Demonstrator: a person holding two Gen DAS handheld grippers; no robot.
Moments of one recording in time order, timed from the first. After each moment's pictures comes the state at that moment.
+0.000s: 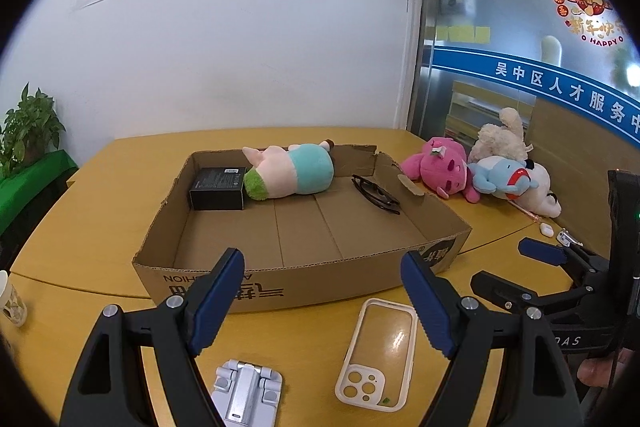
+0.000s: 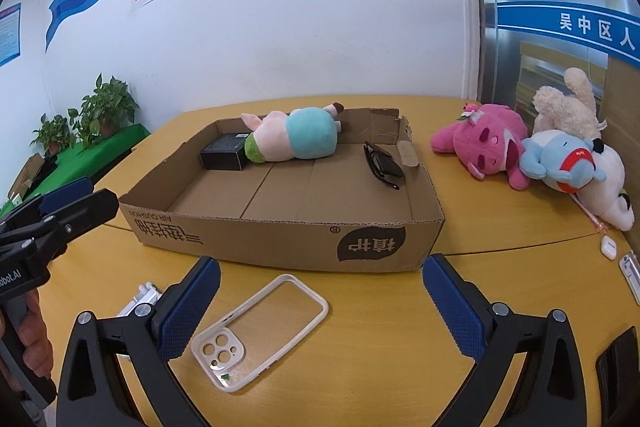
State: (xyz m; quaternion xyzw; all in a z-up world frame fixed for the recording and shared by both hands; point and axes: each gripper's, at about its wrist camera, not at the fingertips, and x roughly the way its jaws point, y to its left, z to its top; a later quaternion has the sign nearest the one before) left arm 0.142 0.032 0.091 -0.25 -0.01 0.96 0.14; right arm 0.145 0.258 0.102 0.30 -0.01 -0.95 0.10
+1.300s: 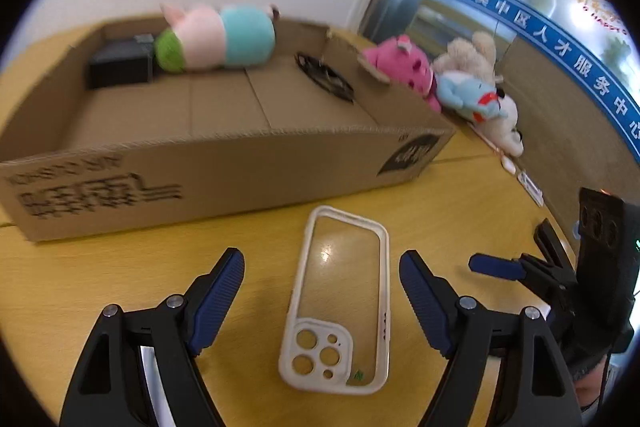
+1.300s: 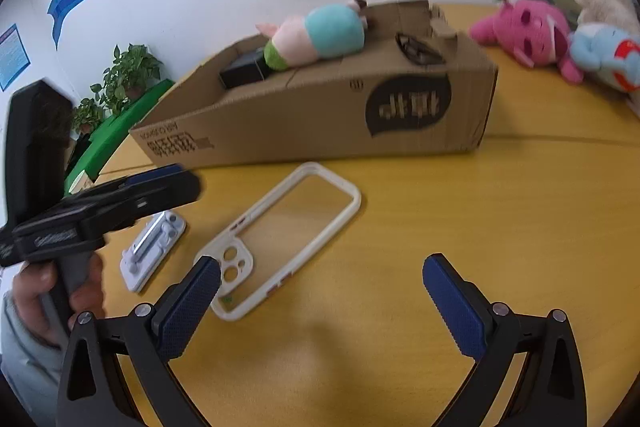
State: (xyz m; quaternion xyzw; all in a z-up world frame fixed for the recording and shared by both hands) left arm 0.067 0.061 -0.014 -0.44 -0.05 0.86 0.27; right arm 0.139 0.269 0.011 0.43 -0.08 -0.88 0.19
